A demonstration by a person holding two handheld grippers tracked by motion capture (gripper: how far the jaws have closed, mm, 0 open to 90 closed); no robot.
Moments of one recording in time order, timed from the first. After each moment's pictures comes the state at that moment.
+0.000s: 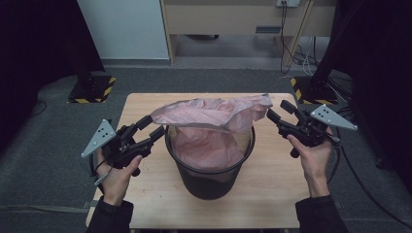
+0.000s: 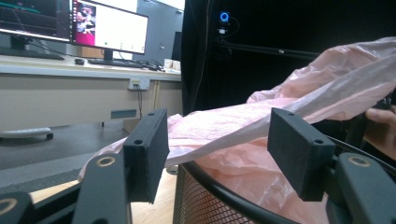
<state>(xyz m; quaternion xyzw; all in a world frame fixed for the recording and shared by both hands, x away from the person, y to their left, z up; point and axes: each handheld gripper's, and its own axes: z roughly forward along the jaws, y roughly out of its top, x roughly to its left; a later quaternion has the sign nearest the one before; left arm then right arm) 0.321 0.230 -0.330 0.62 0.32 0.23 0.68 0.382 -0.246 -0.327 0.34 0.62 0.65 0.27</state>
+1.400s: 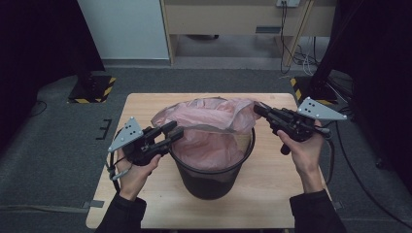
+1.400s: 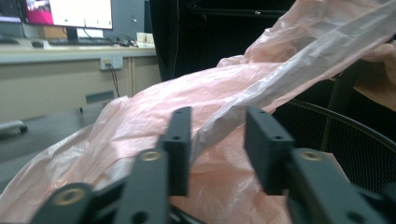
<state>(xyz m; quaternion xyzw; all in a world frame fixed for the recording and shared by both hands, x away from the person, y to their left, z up) 0.327 0.190 -0.327 0.69 0.27 0.20 0.64 0.377 -0.209 -0.297 0.26 0.66 0.67 0.21</state>
